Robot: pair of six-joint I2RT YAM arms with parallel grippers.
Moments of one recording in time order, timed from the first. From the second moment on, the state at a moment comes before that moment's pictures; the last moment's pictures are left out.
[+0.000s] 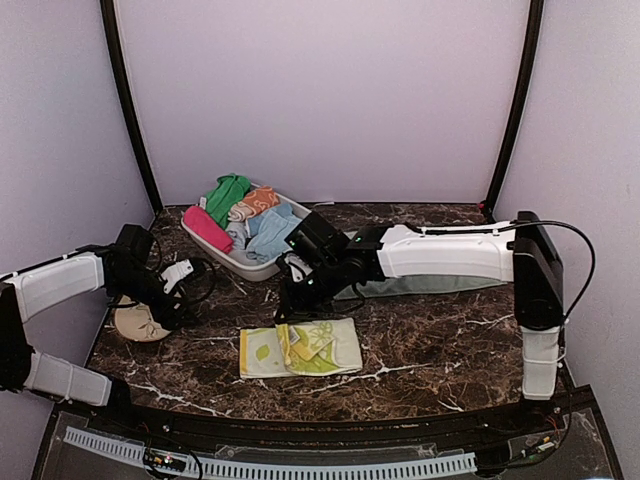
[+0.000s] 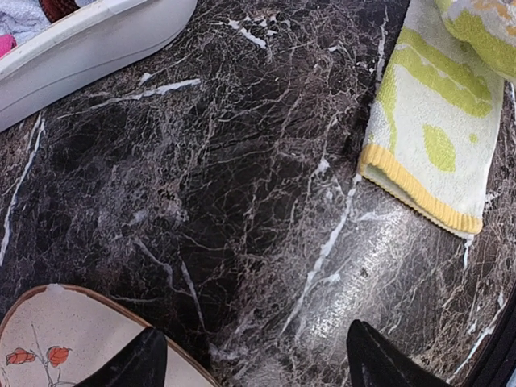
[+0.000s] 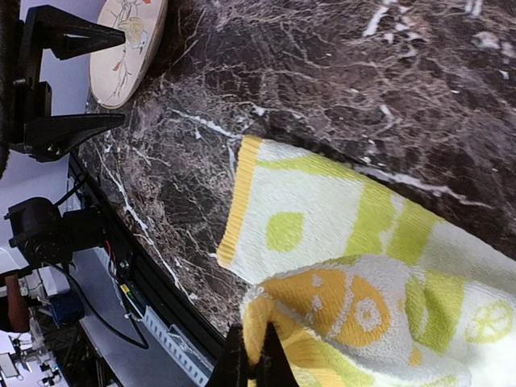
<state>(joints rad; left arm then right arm) -0.13 1.23 0.73 -0.67 0.42 0.71 1.07 2.00 1.63 -0.57 -0.33 0.77</state>
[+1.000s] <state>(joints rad) -0.10 1.23 0.72 -0.71 0.43 0.77 1.07 2.27 1.78 -0.40 -0.44 0.83</state>
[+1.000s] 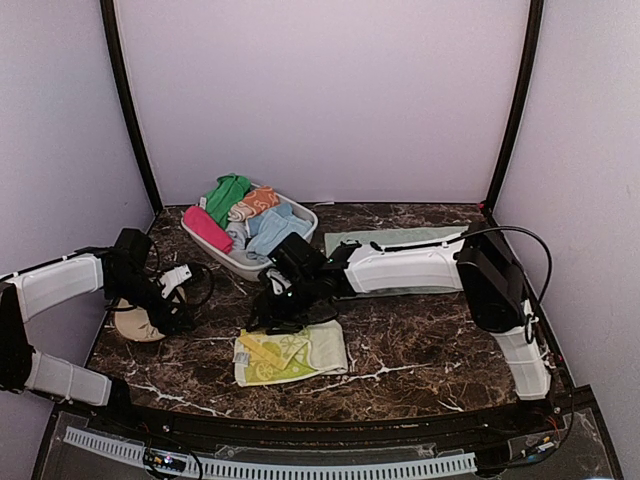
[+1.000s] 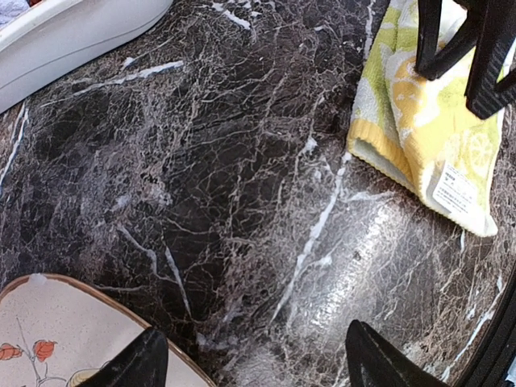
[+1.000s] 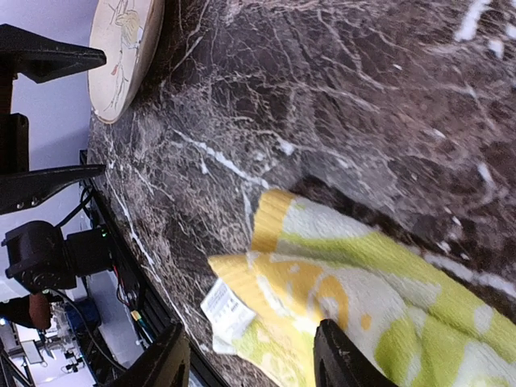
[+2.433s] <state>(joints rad) -0.96 1.72 1.11 -0.67 0.20 0.78 0.88 1.91 1.18 -0.34 -0.25 0.78</state>
